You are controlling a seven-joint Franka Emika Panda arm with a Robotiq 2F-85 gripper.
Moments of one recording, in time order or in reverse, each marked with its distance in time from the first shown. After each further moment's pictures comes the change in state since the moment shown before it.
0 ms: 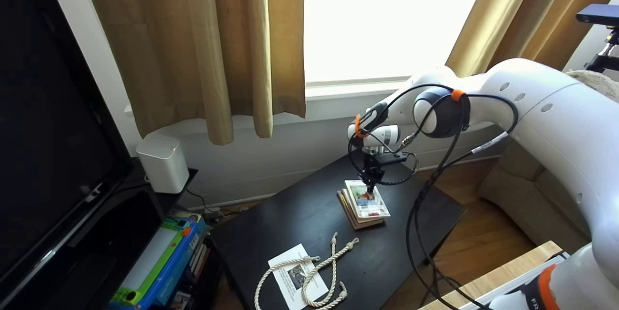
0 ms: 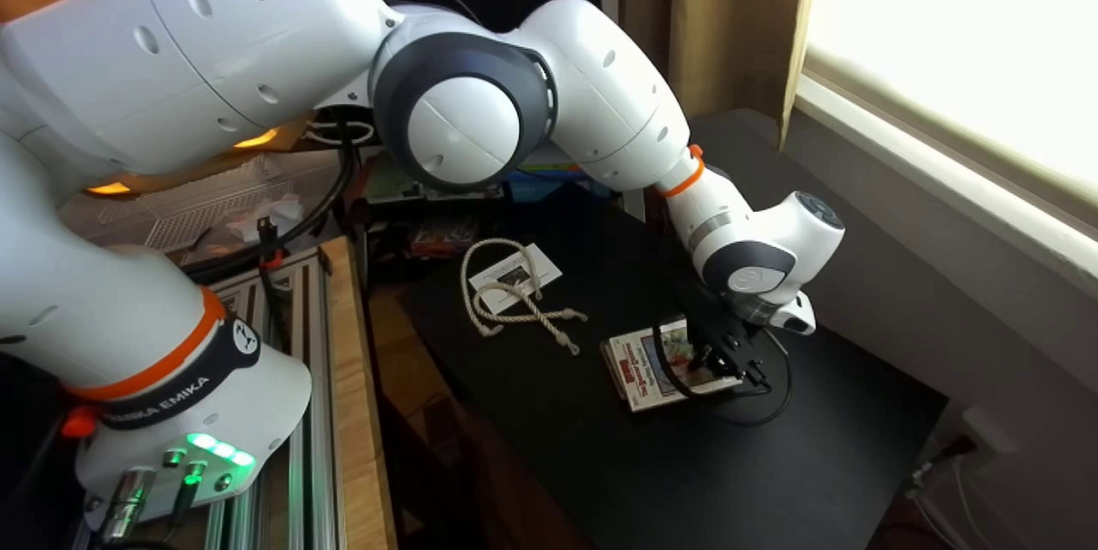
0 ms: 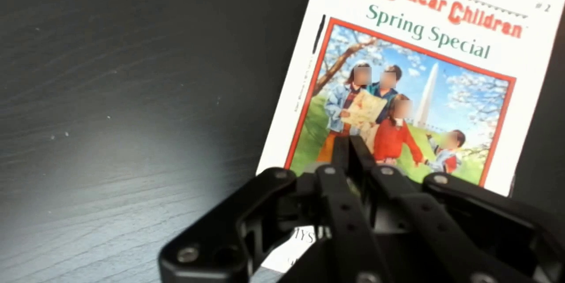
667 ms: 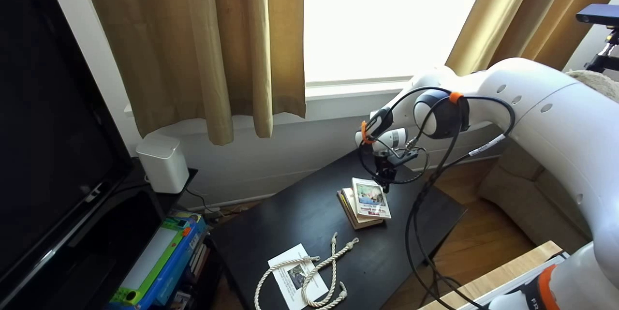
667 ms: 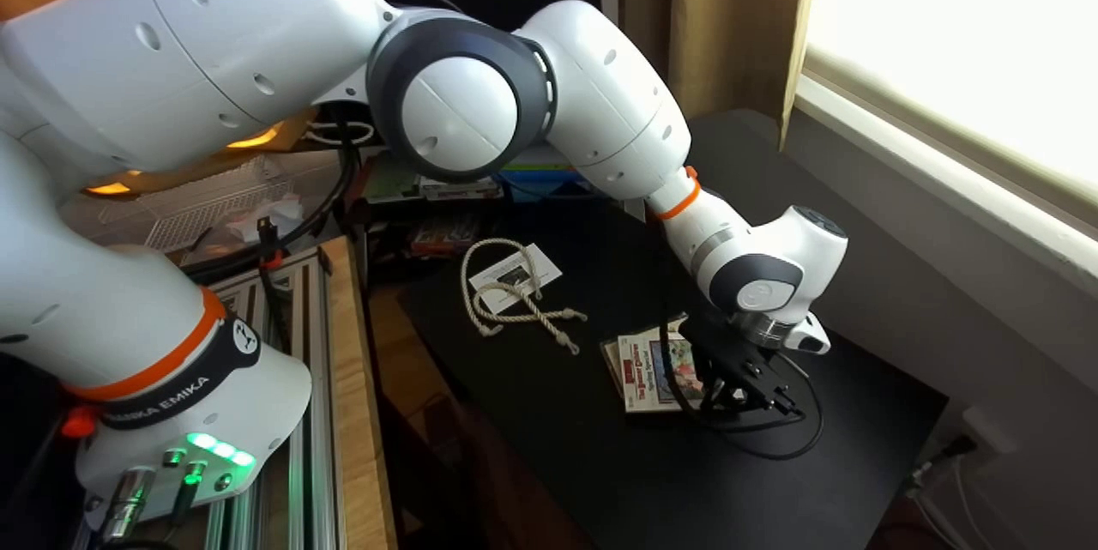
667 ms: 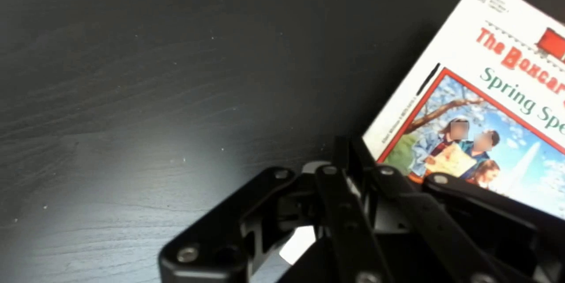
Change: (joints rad) arm 0.019 -0.004 -0.083 -0.047 -0.093 0.025 -0.075
